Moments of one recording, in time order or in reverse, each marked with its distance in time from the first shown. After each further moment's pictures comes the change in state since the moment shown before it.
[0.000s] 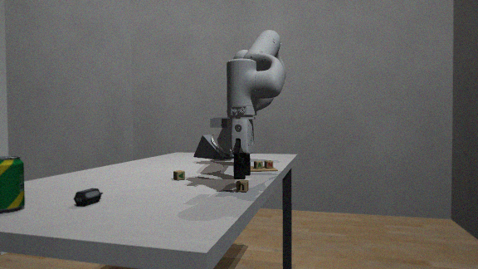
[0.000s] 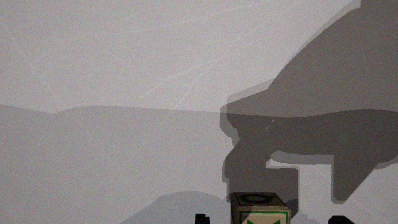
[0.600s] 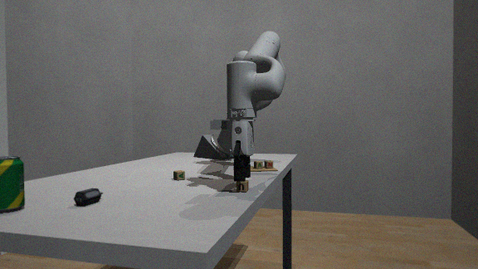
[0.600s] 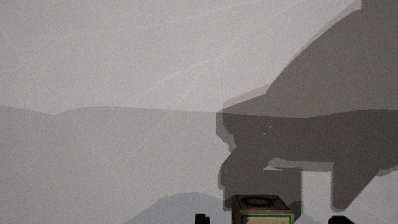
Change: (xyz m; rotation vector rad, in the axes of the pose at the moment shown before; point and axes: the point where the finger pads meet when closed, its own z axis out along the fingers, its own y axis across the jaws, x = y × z) arm 0.000 0.000 0.006 0.000 0.000 0.000
